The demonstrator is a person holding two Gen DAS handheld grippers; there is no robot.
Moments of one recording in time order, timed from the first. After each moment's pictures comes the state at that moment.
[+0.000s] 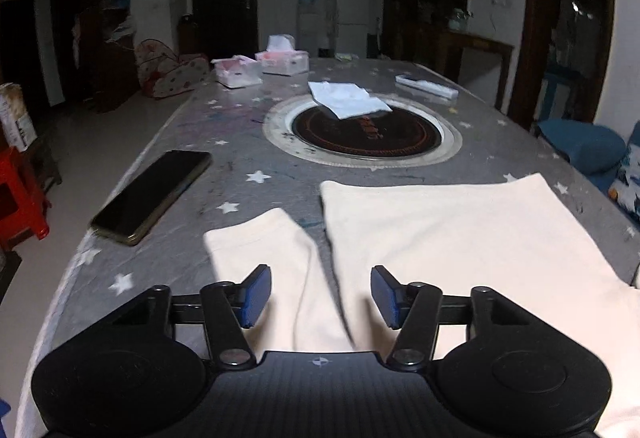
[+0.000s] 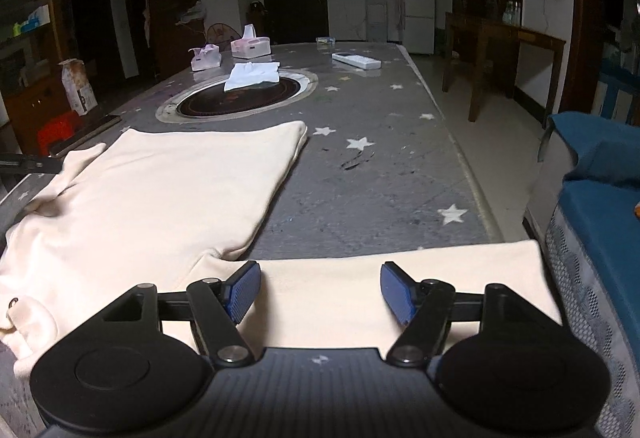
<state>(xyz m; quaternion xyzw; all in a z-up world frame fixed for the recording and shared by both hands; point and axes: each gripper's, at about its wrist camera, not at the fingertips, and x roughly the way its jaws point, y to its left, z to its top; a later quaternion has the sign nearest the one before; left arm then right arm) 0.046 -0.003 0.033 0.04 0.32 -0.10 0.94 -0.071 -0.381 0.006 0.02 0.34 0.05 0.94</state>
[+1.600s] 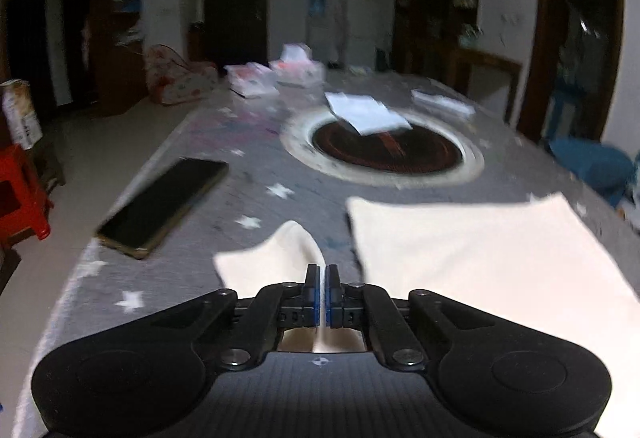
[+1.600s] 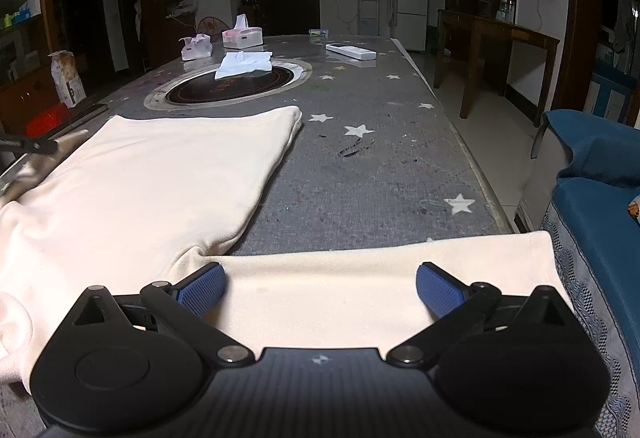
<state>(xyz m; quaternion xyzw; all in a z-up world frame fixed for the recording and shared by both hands) 0.053 0.027 0.032 0.01 0.29 -0.09 0.95 -0.062 -0.371 -0.010 0.01 0.34 0.03 0.94</state>
